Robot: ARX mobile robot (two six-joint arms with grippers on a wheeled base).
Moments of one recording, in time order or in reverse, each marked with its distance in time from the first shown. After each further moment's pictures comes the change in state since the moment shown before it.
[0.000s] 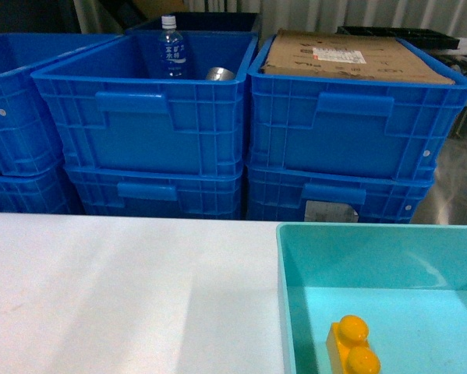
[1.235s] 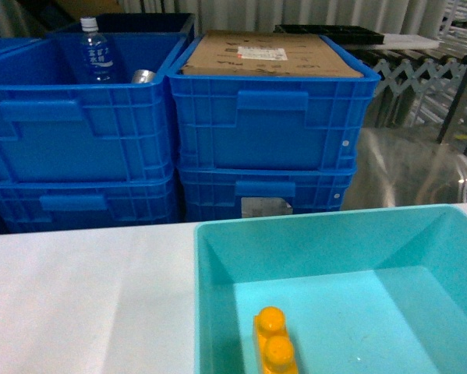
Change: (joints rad) left arm 0.001 0.000 0.000 0.000 0.000 0.000; right arm 0.001 0.030 0.041 0.029 -0.011 0.000
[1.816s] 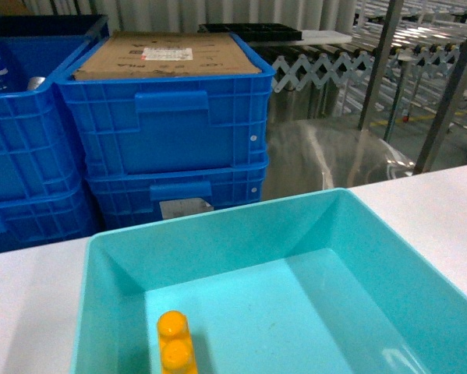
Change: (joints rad) left arm 0.000 0.000 0.000 0.000 0.000 0.000; right arm 0.000 0.000 0.000 0.000 0.000 0.000
